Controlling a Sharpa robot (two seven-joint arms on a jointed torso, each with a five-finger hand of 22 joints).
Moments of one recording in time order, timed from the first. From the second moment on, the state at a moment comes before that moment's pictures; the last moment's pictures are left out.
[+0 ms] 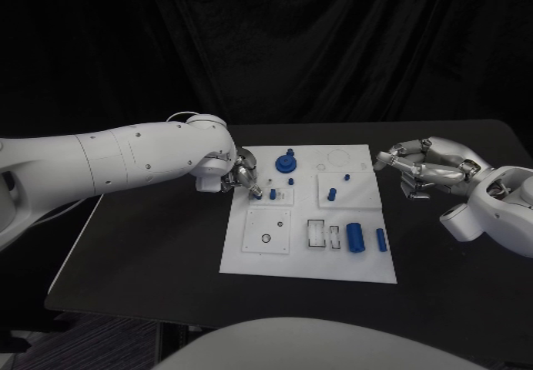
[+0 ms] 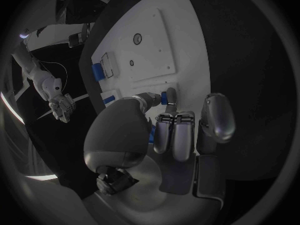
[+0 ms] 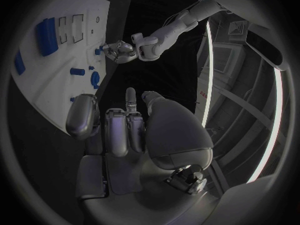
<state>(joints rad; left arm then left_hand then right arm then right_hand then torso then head) 1.35 -0.71 -0.21 1.30 -0.92 0.33 -0.51 1.21 -0.07 0.48 0.19 0.55 0.91 0.06 0.38 1.01 1.47 -0.03 1.57 1.31 1.47 -0.07 1.57 1.31 0.08 1.42 0.03 1.18 1.31 1.39 -1.03 -0.25 1.69 -0.42 -0.13 0.17 1.22 0.04 0.11 0.29 0.49 0.77 0.07 0.80 0.14 1.45 -0.01 1.53 1.31 1.47 -0.06 1.45 1.31 0.11 1.40 0.04 1.18 1.31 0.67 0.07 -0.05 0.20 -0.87</state>
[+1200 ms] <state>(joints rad) 1.35 -0.69 -0.21 1.27 -0.92 0.32 -0.51 1.03 0.00 0.28 0.29 0.16 0.94 0.06 0.31 0.97 1.47 -0.02 1.57 1.31 1.47 -0.07 1.57 1.31 0.08 1.40 0.04 1.15 1.31 1.39 -1.01 -0.25 1.68 -0.39 -0.13 0.15 1.28 0.05 0.13 0.27 0.55 0.76 0.07 0.81 0.16 1.44 -0.01 1.52 1.31 1.47 -0.06 1.43 1.31 0.11 1.38 0.04 1.15 1.31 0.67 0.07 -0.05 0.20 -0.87</state>
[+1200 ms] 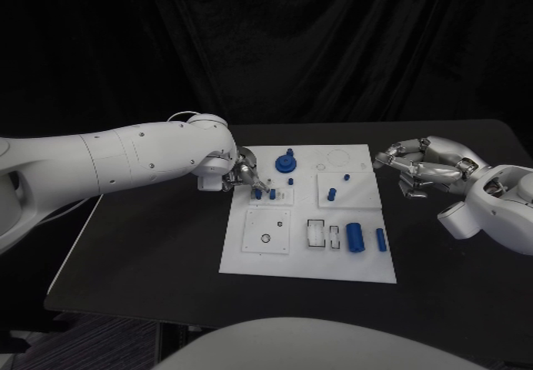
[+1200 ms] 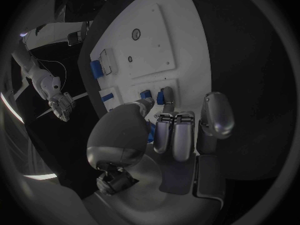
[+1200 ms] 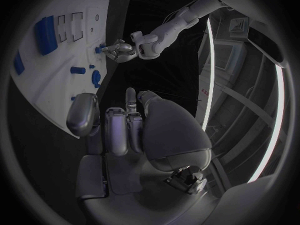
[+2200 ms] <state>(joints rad) 1.35 -0.70 -0.21 1.27 -0.92 0.33 -0.54 1.05 0.06 0.23 0.29 0.36 0.96 0.06 0.27 0.96 1.47 -0.02 1.57 1.31 1.46 -0.07 1.57 1.31 0.08 1.40 0.04 1.14 1.31 1.39 -1.01 -0.25 1.67 -0.40 -0.09 0.11 1.31 0.05 0.15 0.25 0.58 0.75 0.07 0.81 0.17 1.43 -0.01 1.52 1.31 1.47 -0.06 1.41 1.31 0.11 1.37 0.04 1.14 1.30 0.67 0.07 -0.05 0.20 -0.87</state>
